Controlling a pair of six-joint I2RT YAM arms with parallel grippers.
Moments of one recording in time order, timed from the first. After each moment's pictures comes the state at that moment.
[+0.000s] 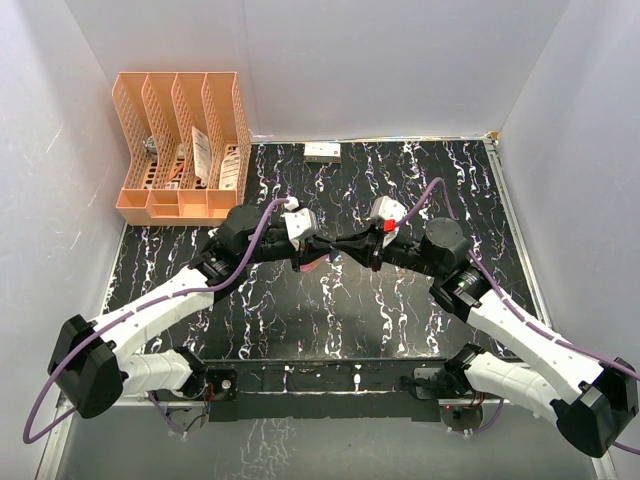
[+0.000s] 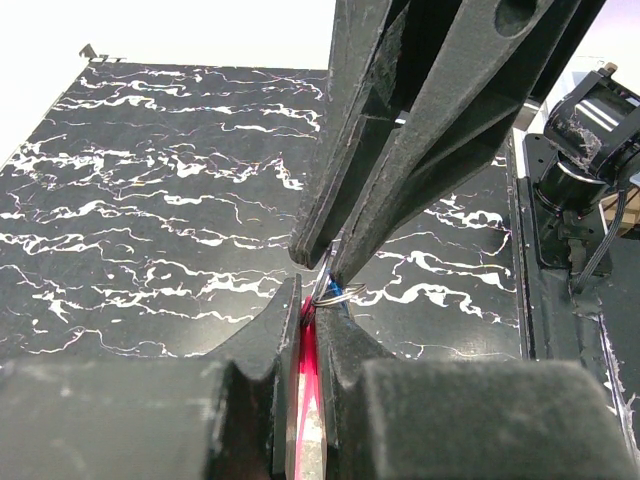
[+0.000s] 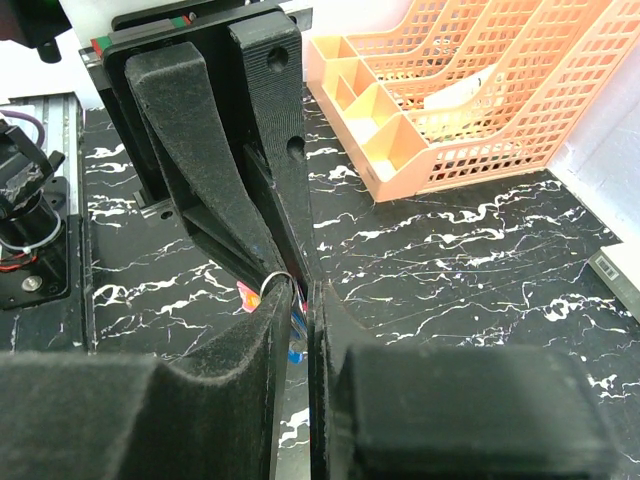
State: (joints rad) left arm -0.72 1.18 0.82 0.23 0.62 0.18; right arm 0.65 0.91 0.72 0.21 -0.54 -0.10
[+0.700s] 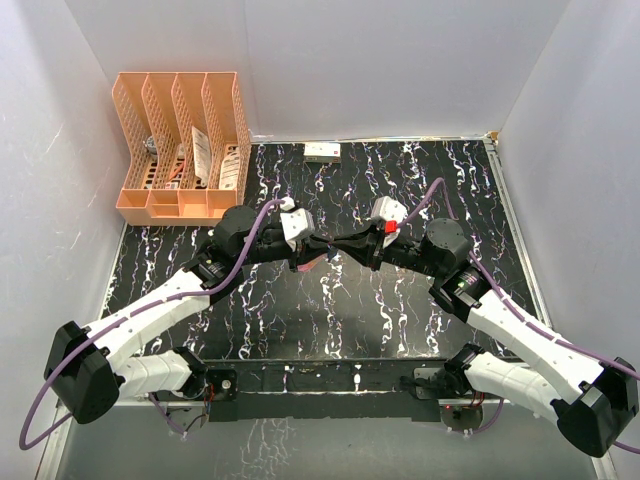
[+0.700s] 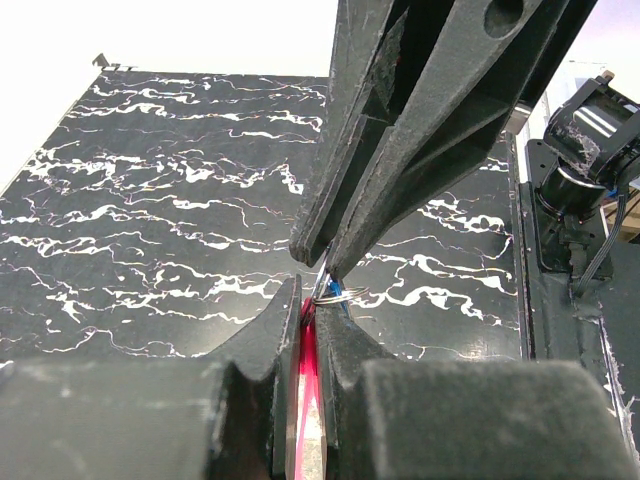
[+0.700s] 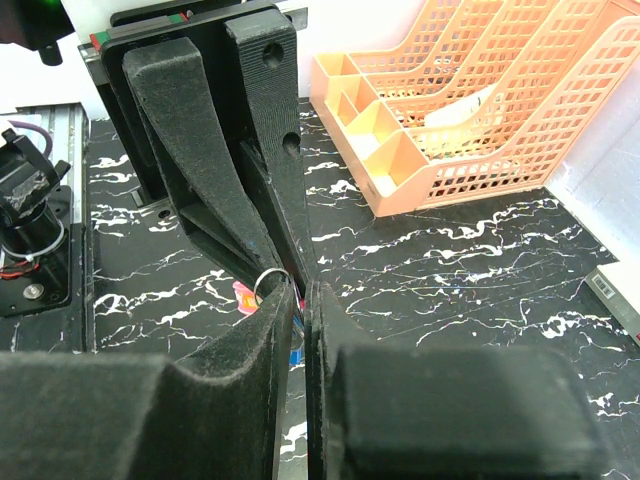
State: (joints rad) left arm -0.72 1.14 0.82 0.21 0.61 0.18; right arm 0.66 0.91 0.72 0.24 -0.55 -0.10
